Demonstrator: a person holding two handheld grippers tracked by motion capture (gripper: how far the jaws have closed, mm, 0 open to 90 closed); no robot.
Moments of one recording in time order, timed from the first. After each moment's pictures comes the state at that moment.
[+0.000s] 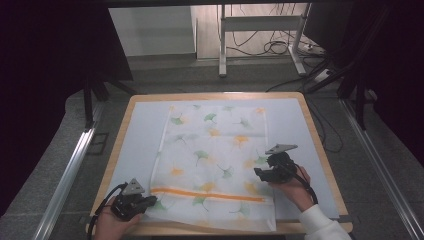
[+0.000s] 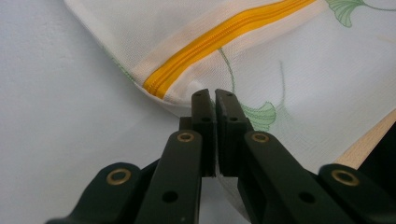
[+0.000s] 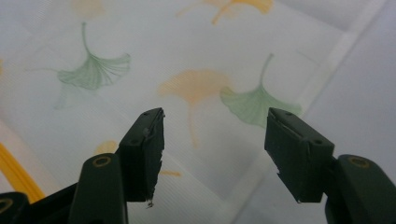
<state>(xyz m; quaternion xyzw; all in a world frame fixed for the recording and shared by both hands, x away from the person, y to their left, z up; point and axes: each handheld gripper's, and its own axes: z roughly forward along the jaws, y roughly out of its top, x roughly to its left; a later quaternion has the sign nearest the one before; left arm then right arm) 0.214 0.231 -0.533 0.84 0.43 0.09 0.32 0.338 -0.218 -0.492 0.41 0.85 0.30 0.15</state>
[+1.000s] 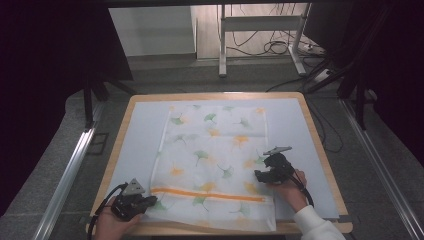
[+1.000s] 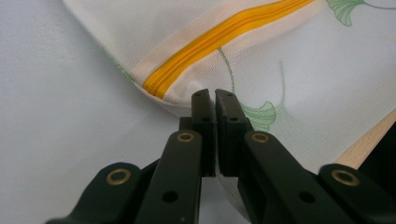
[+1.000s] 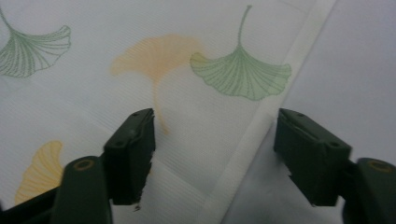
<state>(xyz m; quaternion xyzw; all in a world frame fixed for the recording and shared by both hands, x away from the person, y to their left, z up) 0.214 0.230 -0.533 0.84 0.43 0.09 0.32 0.344 -0.211 -0.513 0.46 0.83 0.25 0.16</state>
